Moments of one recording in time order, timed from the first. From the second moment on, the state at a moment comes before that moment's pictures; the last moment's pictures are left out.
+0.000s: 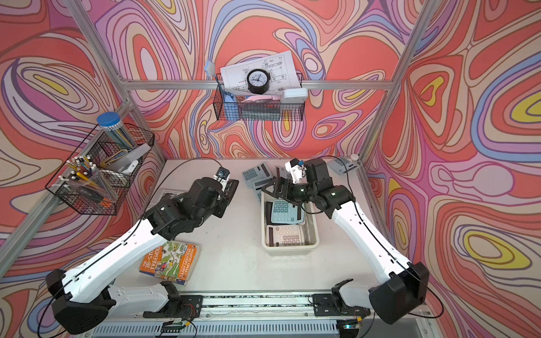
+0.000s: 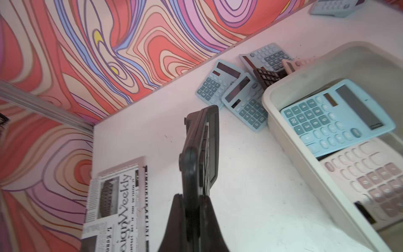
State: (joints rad) left arm -0.76 1.21 1.36 -0.85 -0.45 -0.11; right arm 0.40 1.30 1.29 -0.60 -0.60 0.62
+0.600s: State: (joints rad) left arm -0.19 1.13 1.11 -0.68 0.59 -0.55; right arm 0.40 1.27 1.19 -0.55 -0.60 0.56
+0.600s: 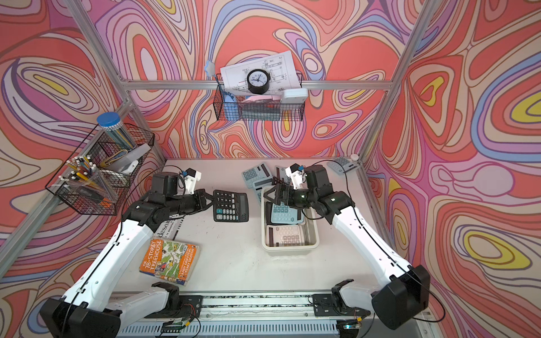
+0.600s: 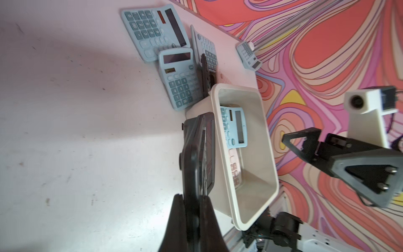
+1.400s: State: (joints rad) left arm -0.09 1.22 0.79 0.11 1.06 -1.12; right arm 0.41 1.41 1.08 -0.26 -0.89 0.72
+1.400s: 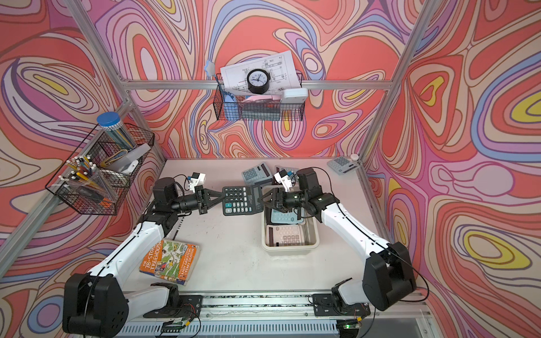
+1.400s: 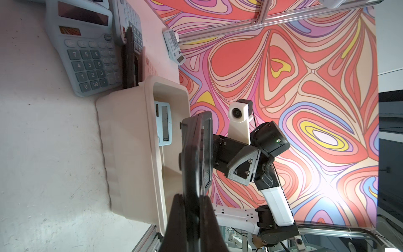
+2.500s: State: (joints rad) left arm -0.09 1.18 0.89 -0.22 0.95 -0.87; right arm 0.47 1.29 1.24 -0.73 -0.54 0.57
